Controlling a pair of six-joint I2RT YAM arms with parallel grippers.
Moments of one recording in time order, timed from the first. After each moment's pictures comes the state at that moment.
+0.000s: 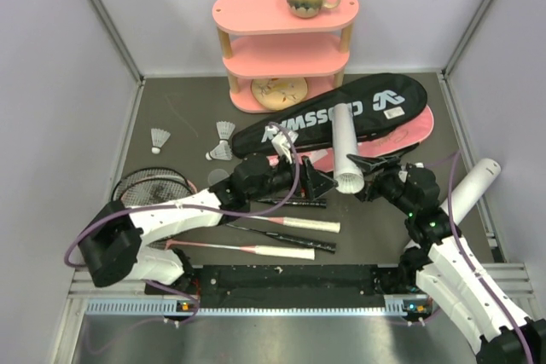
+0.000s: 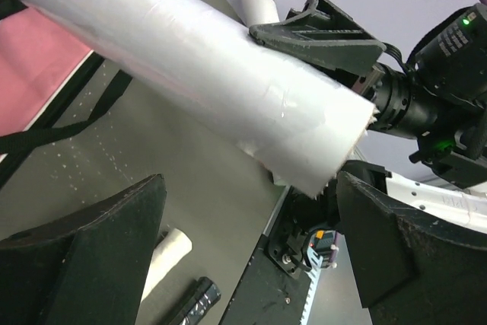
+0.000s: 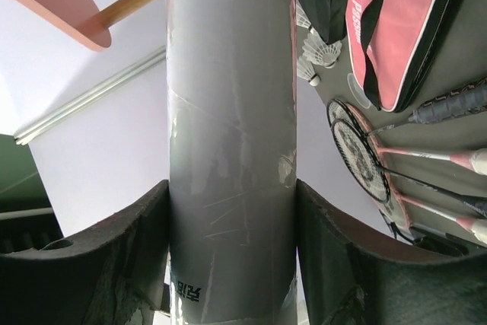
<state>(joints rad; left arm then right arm) -0.95 1.31 0.71 0.49 0.19 -0.73 0.32 0.59 0.35 -0.03 -0.30 1.88</state>
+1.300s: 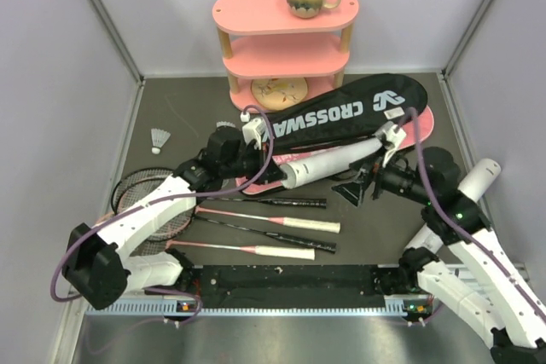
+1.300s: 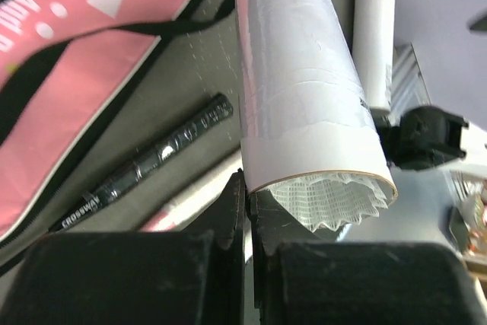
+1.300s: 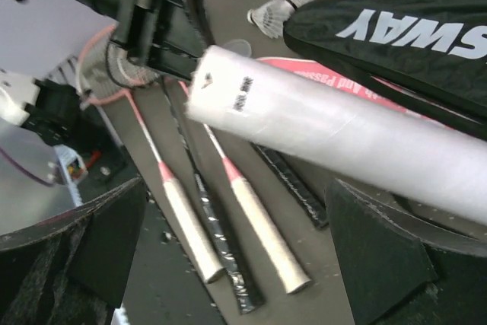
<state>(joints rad) -0.65 1.19 0.88 -0.17 0.40 -0.56 0.46 0.61 0.79 -0.41 -0.53 0.24</state>
